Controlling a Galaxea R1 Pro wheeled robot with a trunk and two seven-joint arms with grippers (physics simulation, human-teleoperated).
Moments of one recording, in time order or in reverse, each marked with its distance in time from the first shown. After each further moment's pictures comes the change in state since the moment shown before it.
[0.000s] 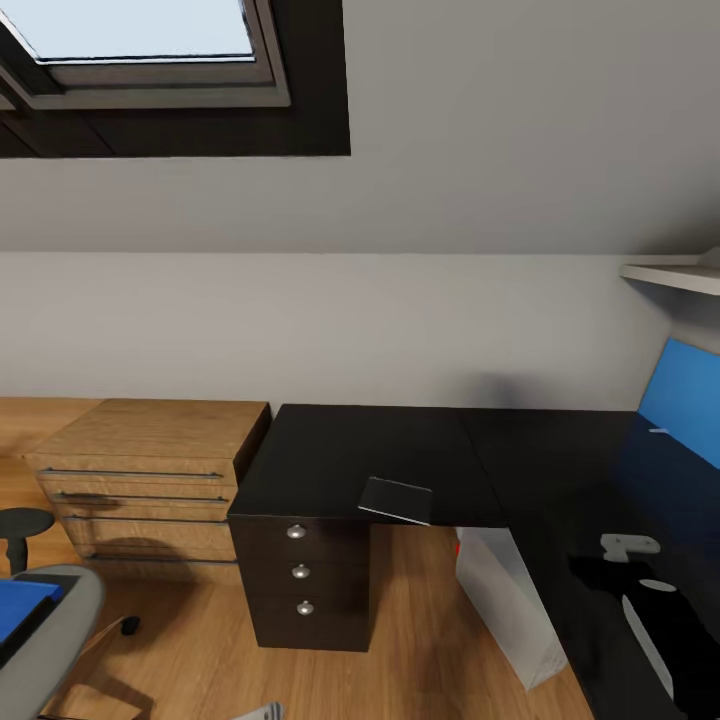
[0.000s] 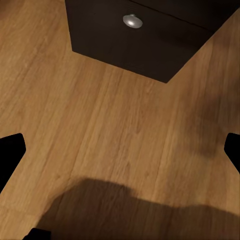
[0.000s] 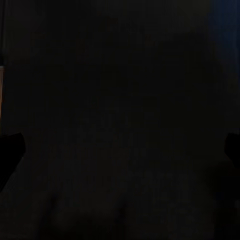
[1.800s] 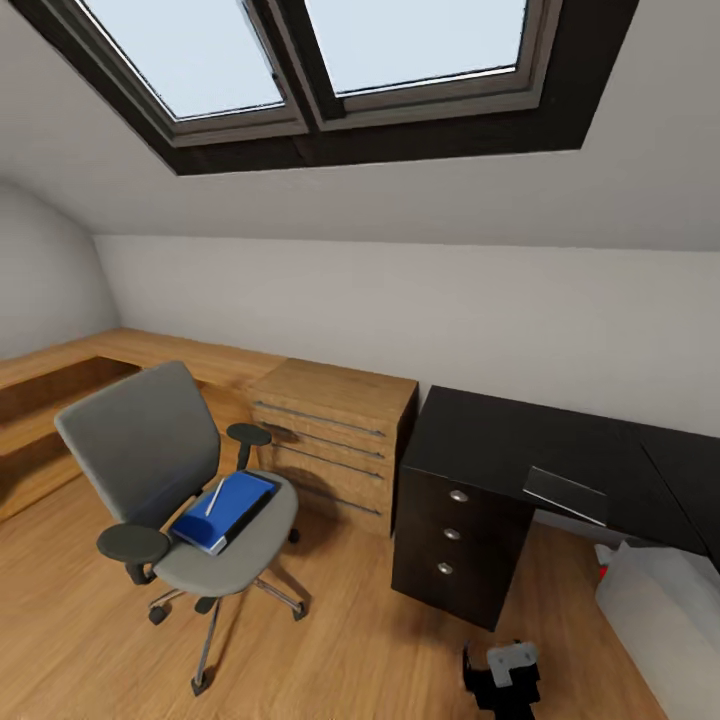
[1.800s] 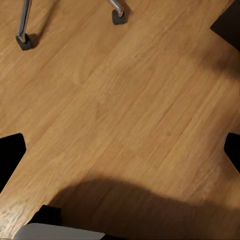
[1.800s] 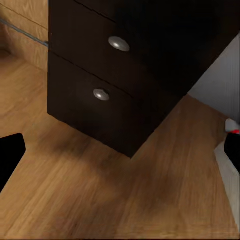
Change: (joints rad) left arm 0.000 -0.002 0.002 0.062 0.000 -0.001 0.001; right arm 0.005 0.345 0.116 0.776 0.398 -0.941 -0.381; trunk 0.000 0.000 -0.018
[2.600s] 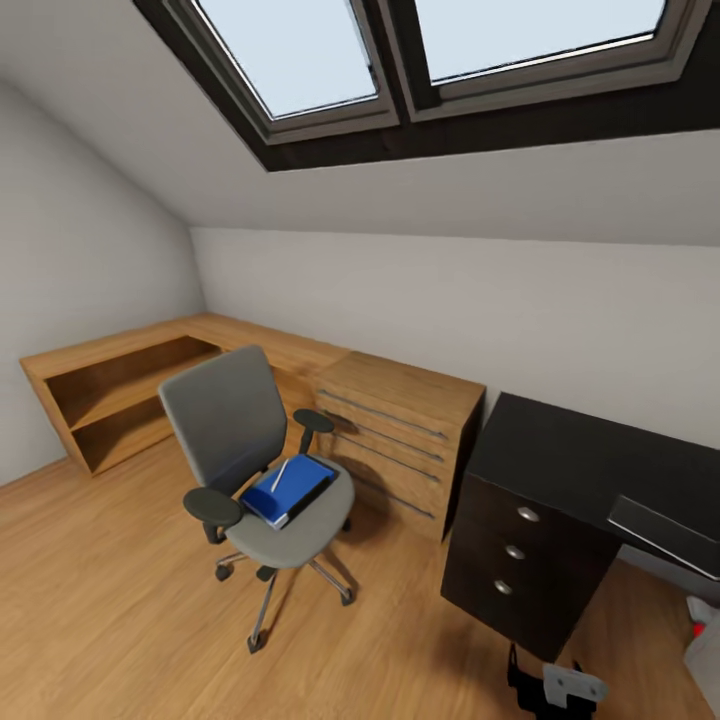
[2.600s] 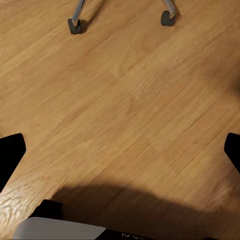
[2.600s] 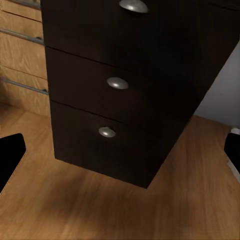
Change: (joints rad) left arm 0.000 -0.002 0.000 0.004 0.002 0.001 0.001; right arm 0.000 -0.066 -0.002 0.094 -0.305 -0.284 -0.025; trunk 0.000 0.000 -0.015
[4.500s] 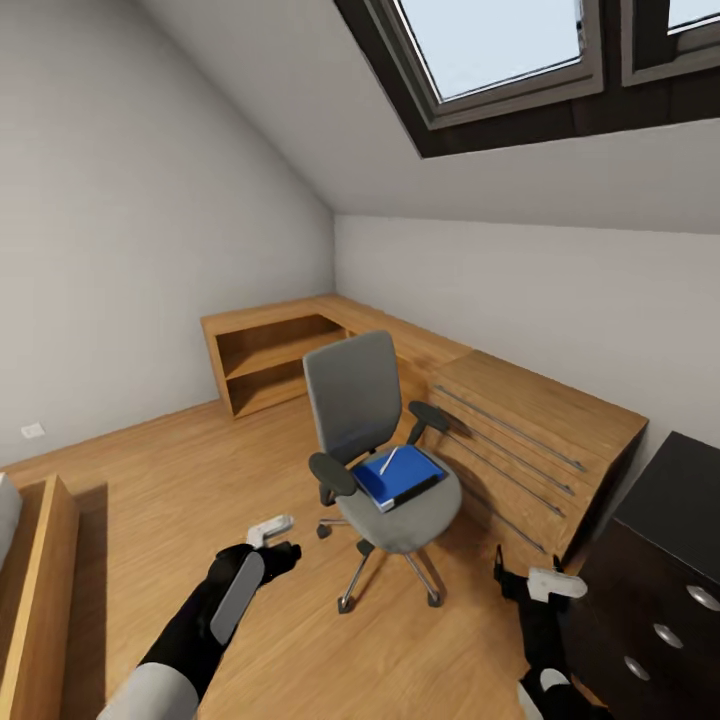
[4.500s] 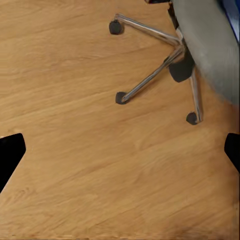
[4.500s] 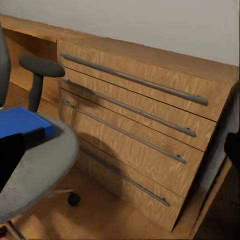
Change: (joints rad) left arm -0.547 0.006 0.101 -0.032 0.186 0.511 0.106; right arm -0.035 -0.008 0.007 -0.375 0.018 0.089 0.041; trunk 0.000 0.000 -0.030
